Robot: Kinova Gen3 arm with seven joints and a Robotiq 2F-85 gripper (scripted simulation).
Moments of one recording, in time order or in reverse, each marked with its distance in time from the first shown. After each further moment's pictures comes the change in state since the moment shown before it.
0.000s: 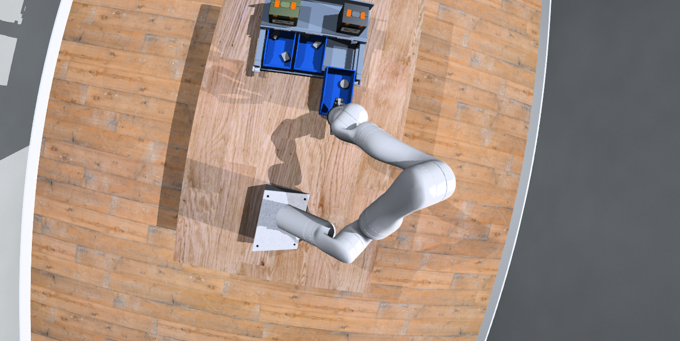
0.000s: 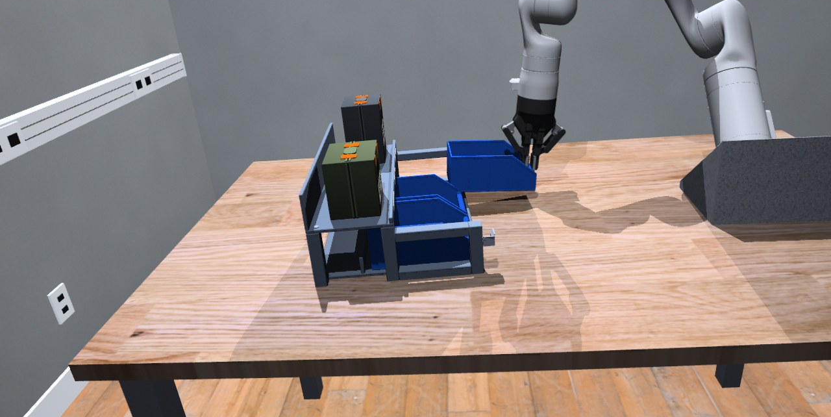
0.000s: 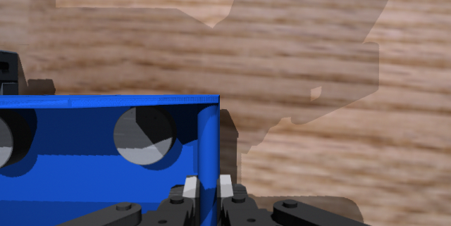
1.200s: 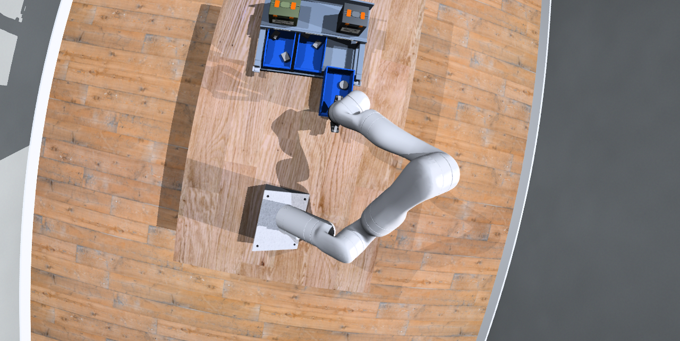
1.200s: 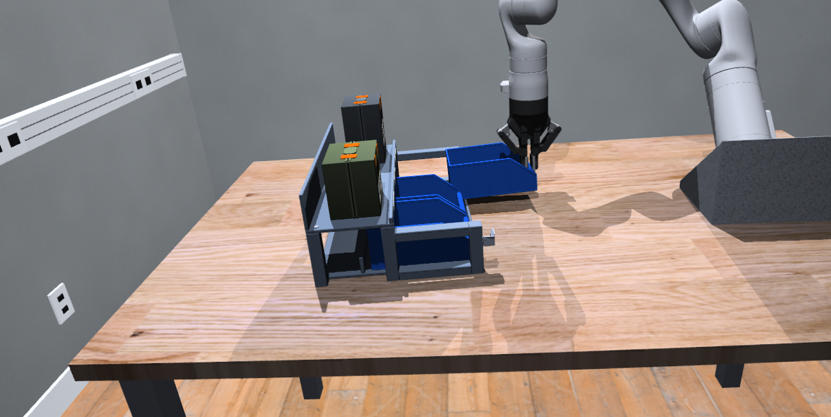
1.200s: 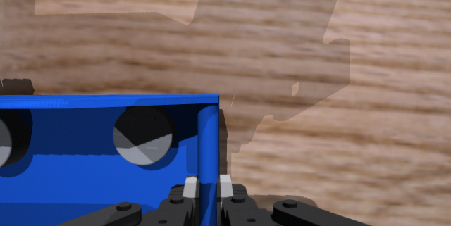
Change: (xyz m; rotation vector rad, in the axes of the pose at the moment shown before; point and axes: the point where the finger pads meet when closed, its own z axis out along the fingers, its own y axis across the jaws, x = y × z) arm 0.000 -0.001 0.001 -0.118 0.000 0.000
